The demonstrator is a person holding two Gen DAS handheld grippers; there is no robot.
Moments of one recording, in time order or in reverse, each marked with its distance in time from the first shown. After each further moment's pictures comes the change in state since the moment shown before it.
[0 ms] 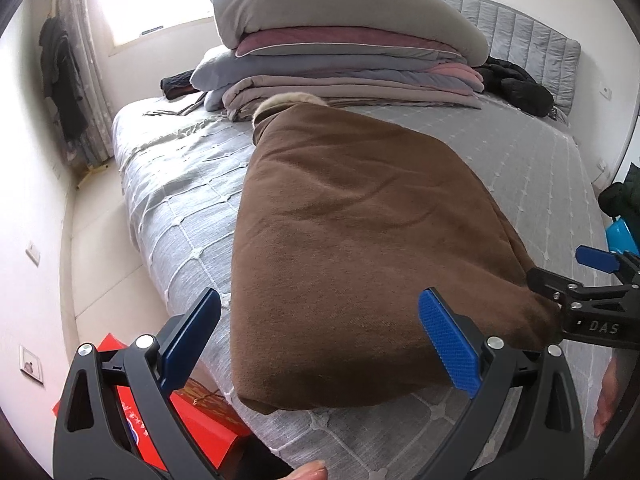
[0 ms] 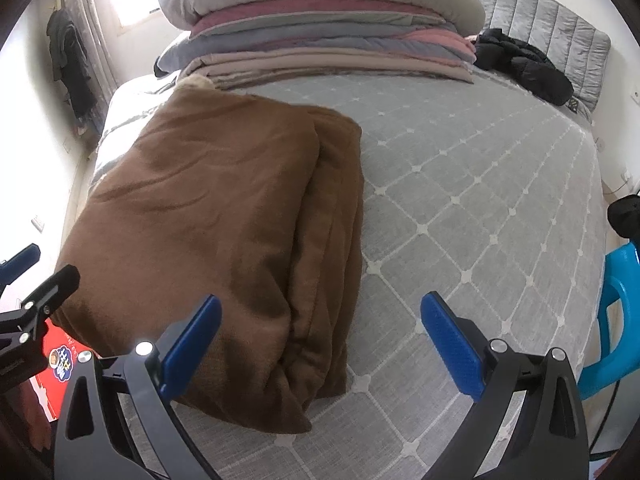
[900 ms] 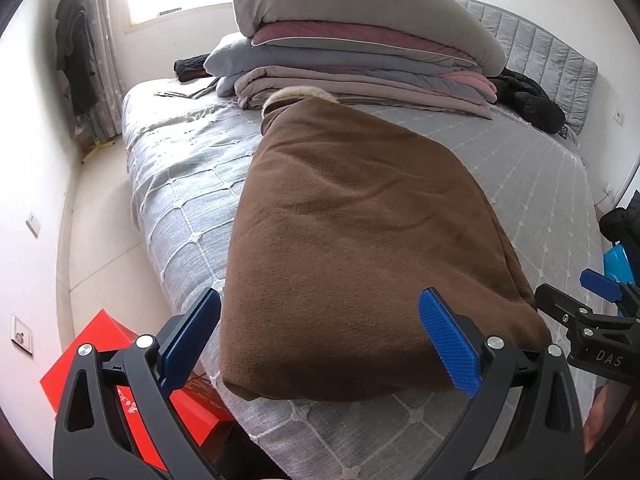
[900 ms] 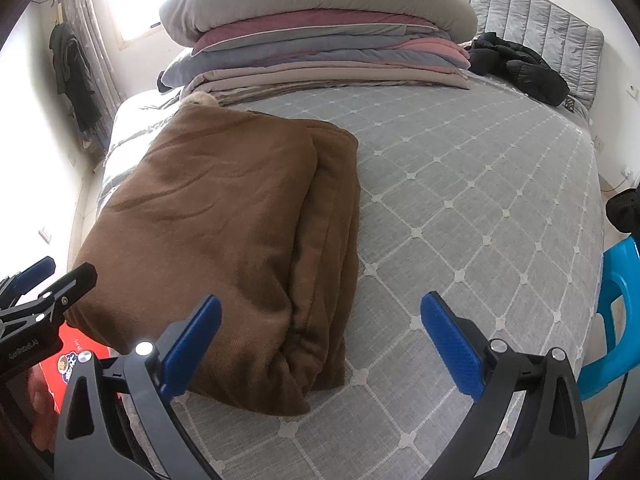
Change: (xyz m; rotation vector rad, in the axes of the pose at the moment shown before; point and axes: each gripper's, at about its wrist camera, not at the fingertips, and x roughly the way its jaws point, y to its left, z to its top) left arm -0.002 -0.001 0.002 -0.084 0.028 0.002; right arm -0.015 -0.005 -0.005 0.024 -0.031 0.025
